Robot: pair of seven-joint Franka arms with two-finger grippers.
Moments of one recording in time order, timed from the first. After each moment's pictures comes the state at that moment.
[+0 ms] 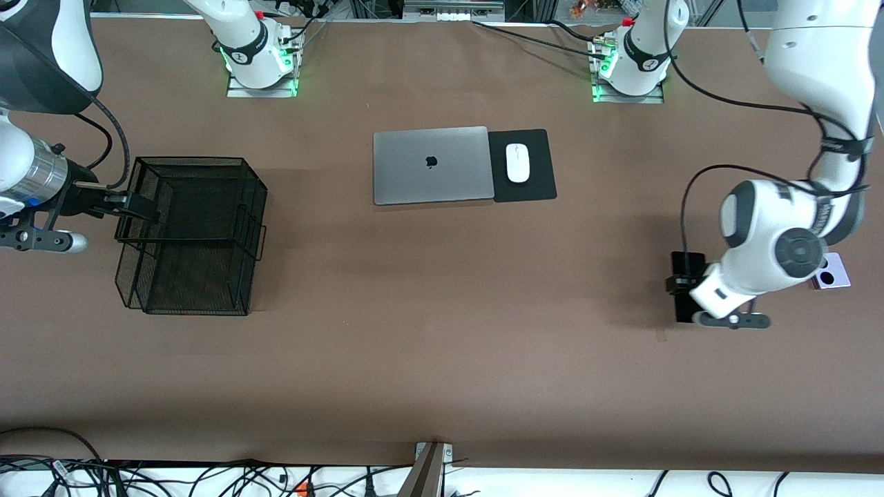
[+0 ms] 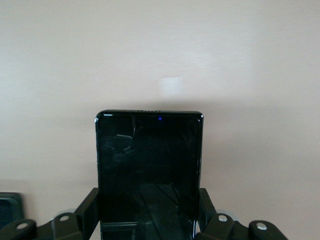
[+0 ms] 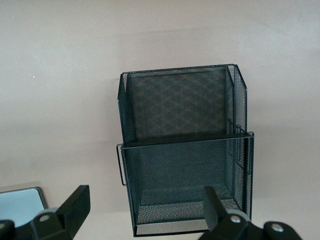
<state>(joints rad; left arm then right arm) 0.01 0.56 -0.05 -1.72 0.12 2.20 -0.09 0.05 0.19 -0.02 -1.57 -0.02 1.68 0.12</state>
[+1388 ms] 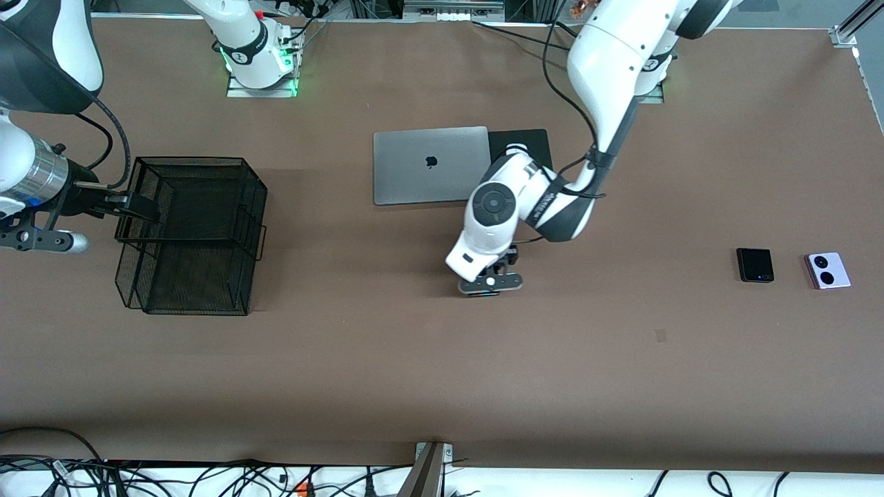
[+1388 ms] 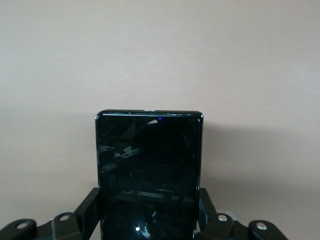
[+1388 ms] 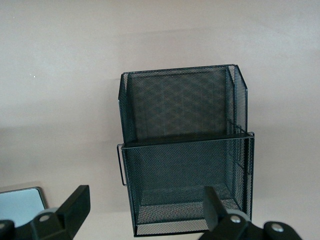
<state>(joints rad) -0.61 0.84 -0.06 -1.35 0.04 2.20 -0.79 0.05 0.19 -0.02 -1.57 -0.02 1.68 0.12</state>
